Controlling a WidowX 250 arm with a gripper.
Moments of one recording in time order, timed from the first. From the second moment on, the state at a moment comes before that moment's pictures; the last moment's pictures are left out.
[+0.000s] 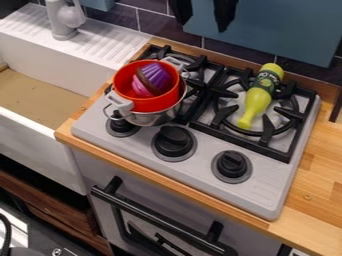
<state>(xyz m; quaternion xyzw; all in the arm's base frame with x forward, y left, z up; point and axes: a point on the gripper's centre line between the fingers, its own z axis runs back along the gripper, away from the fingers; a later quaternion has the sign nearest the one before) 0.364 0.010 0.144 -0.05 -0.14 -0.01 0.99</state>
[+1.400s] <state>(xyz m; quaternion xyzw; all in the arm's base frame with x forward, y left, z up) 0.288 0.039 0.110 -0.06 -0.09 -0.16 0.98</state>
